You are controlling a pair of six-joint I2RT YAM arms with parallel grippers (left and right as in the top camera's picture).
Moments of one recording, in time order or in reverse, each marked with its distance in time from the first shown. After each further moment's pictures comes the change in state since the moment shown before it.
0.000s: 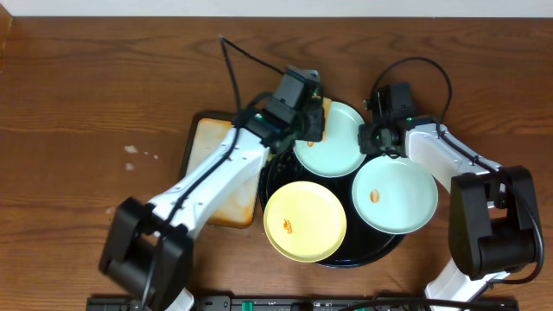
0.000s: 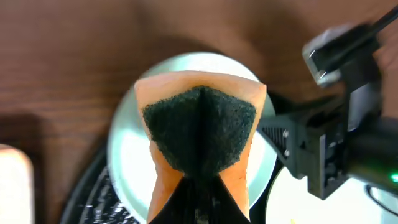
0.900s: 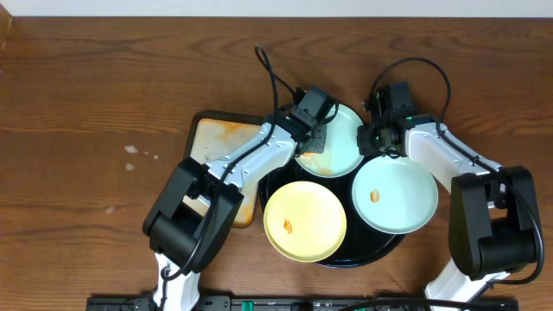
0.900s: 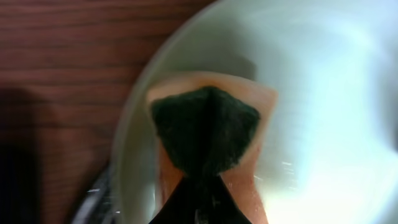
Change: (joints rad) left arm -0.039 0.253 0.023 0.015 -0.195 -0.002; right arm 0.001 0.000 0.009 -0.042 -0.024 -0.007
